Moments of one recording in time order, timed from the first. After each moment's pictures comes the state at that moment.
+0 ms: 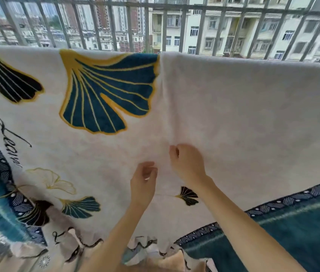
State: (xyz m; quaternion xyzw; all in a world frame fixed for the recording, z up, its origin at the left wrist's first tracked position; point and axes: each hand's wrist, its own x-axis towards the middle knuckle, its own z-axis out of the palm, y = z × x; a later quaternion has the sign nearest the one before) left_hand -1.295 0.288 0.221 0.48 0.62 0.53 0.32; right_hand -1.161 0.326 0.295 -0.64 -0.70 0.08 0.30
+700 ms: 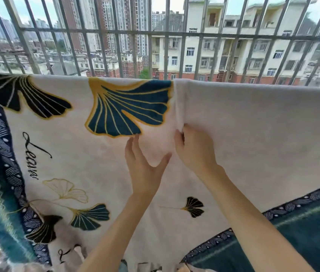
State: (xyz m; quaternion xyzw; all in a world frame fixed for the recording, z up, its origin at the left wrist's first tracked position) left_hand -1.313 0.298 0.312 0.57 0.57 0.59 0.07; right_hand -1.181 0.310 0.395 -0.58 -0.72 -0.08 0.37
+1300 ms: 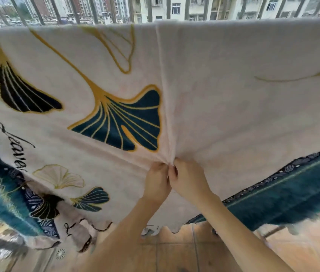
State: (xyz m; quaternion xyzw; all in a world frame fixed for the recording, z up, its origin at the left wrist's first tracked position) left_hand -1.306 0.261 0.191 0.79 0.48 0.38 0.09; right_hand -1.189 0.229 0.253 -0.61 -0.74 0.07 0.27
